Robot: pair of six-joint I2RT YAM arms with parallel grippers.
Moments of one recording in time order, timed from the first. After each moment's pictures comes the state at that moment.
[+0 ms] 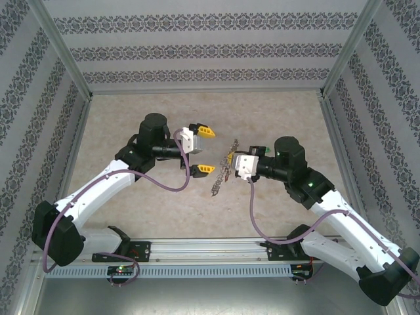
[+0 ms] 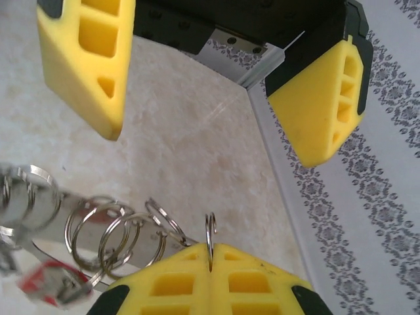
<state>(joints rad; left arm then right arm) -0.54 1.28 1.04 -0.10 0.88 0.52 0.59 0.88 0.85 -0.33 -0.43 -0.91</state>
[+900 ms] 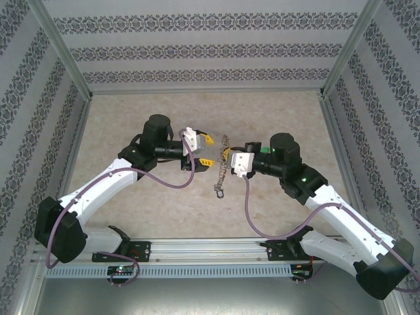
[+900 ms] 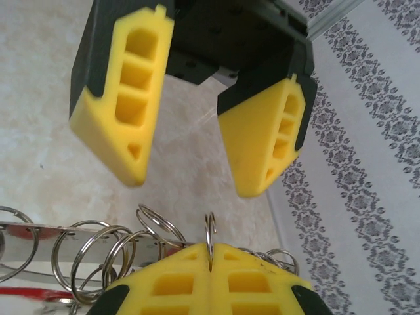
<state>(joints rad) -0.53 1.31 1.03 -0.13 0.82 0.52 0.59 0.95 0.84 -0.22 -0.46 -0.92</state>
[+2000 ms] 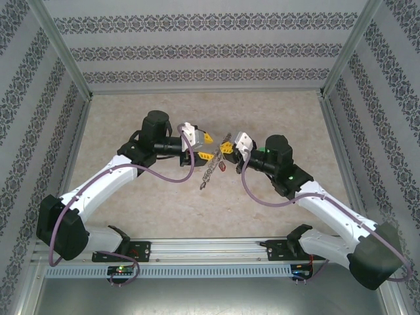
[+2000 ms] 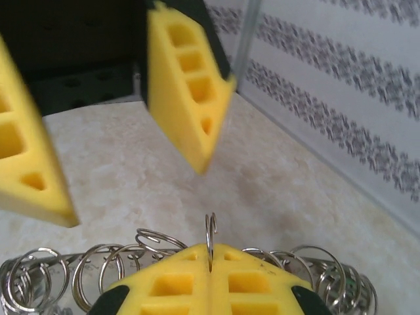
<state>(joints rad) -0.49 1.33 1.07 -0.15 0.83 0.49 0.57 1.06 0.70 0.14 -0.43 -0.21</state>
